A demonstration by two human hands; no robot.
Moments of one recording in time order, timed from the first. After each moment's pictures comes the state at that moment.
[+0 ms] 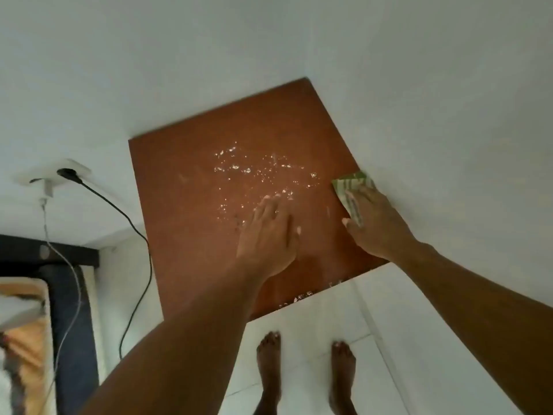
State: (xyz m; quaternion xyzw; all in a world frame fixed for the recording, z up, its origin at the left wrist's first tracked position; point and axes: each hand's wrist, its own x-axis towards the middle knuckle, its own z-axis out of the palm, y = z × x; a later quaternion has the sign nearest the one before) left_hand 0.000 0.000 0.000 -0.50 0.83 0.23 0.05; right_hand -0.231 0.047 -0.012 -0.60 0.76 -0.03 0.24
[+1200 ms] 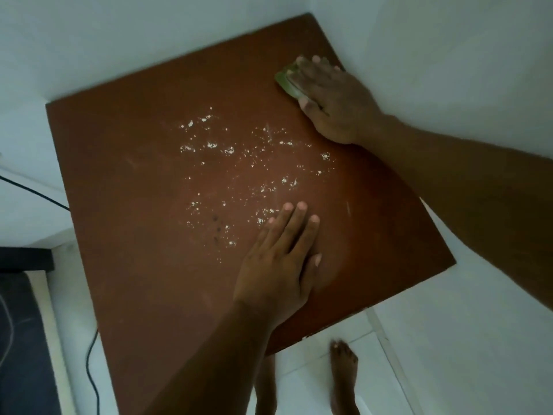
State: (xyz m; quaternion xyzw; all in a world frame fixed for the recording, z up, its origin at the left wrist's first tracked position) left_hand 0.005 0.012 -0.111 -0.40 0.90 0.15 -0.11; right_hand -0.241 -0.161 -0.078 -0.75 0.65 -0.07 0.08
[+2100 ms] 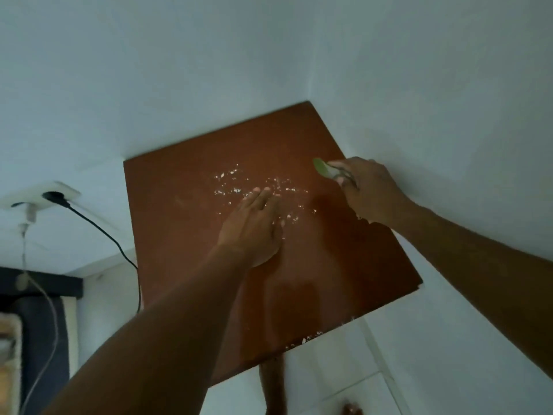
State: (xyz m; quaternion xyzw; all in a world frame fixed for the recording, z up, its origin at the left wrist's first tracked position) left_hand 0.015 -0.085 -0.006 -0.47 0.87 0.16 0.04; right_hand -0.228 -0.055 0.024 -0.64 0.71 -0.22 0.19
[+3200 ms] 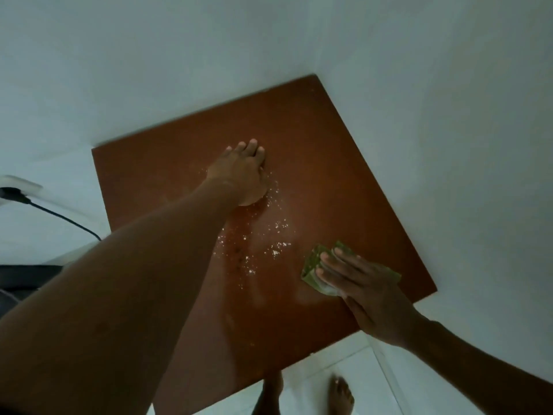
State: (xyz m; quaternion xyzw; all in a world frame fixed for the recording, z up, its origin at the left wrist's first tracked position) left_hand 0.002 -0.215 -0.033 -0.44 0.87 0.13 0.19; right_hand -0.198 0.074 -0.074 -0.78 0.59 -0.08 0.21
